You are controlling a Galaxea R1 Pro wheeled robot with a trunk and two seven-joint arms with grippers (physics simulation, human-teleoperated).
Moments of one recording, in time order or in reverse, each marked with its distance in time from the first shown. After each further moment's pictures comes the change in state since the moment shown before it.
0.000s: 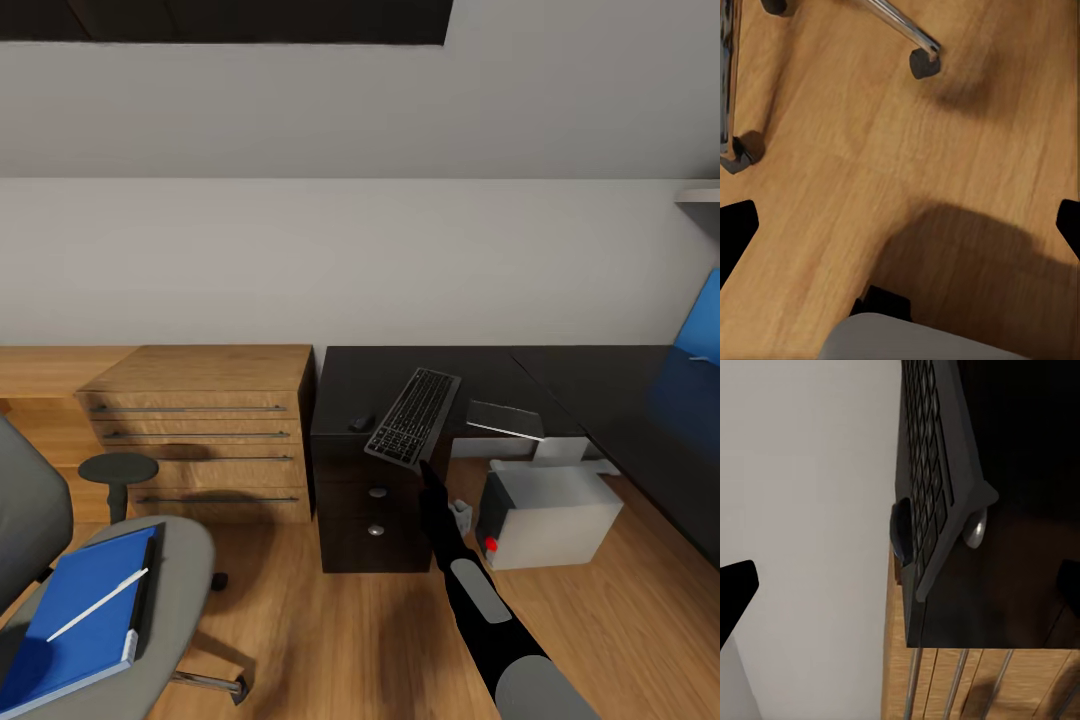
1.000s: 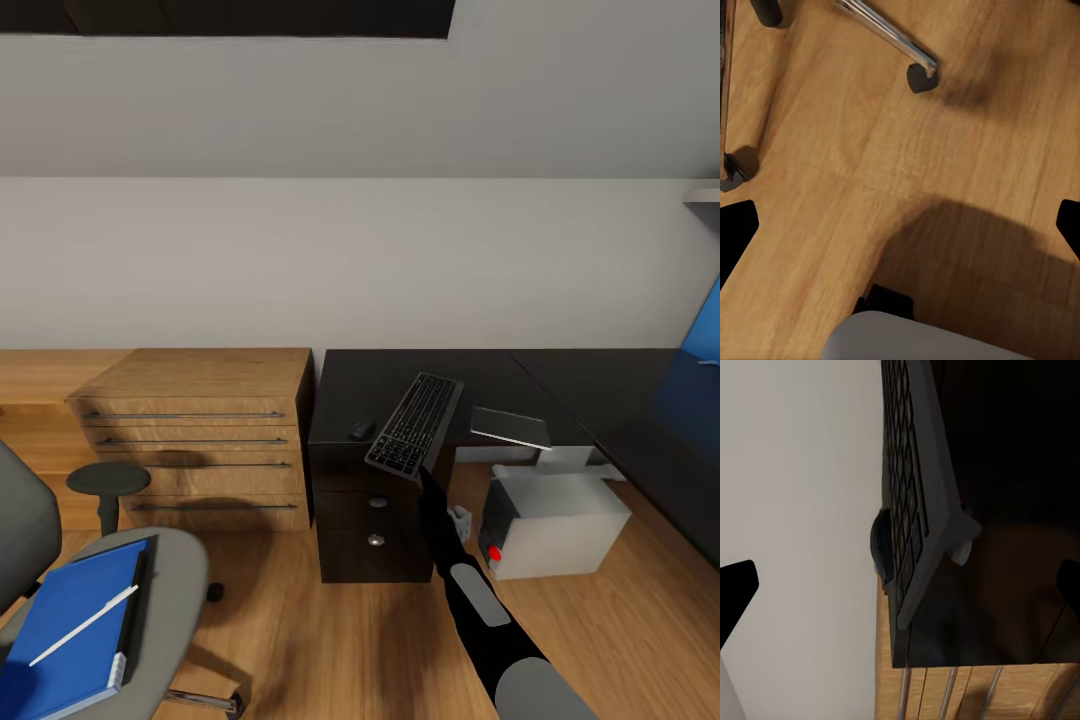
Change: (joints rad) left arm 0.001 0.000 0.002 0.000 0.003 0.003 0.006; right arm 0.000 0.001 -0.004 0.033 -0.005 0.000 -0.002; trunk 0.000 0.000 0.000
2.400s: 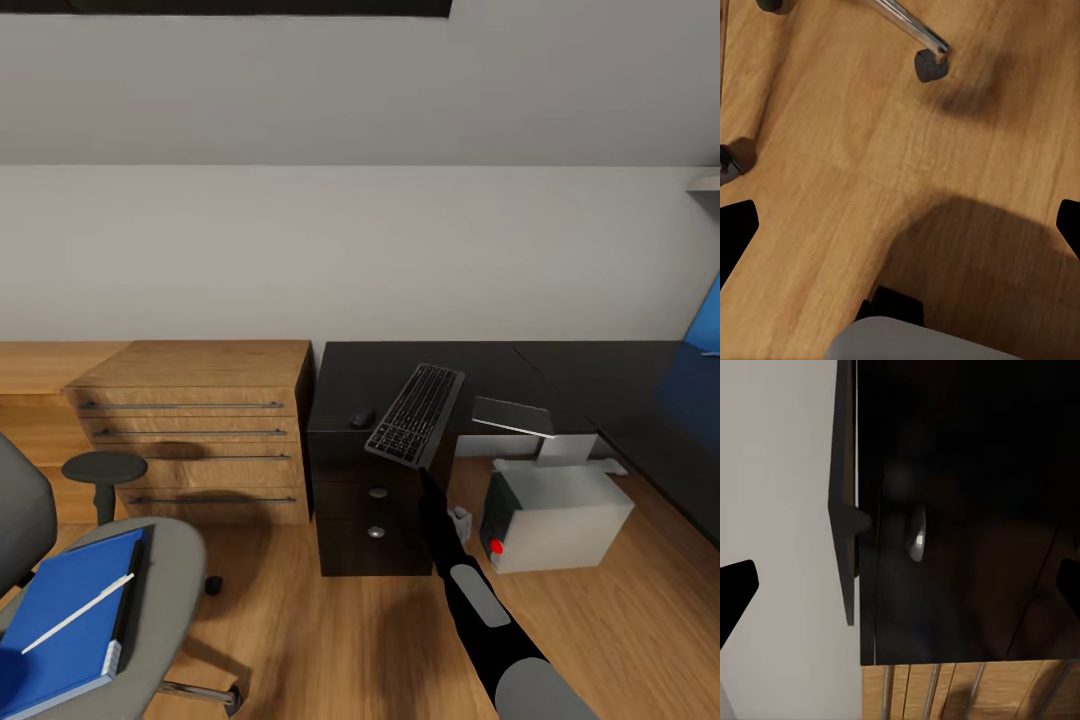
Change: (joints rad) left arm 0.000 0.003 0.003 -0.002 0.000 0.000 0.004; right arm 0.000 -0.001 0.001 0.005 0.002 -0.003 -0.001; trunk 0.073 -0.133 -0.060
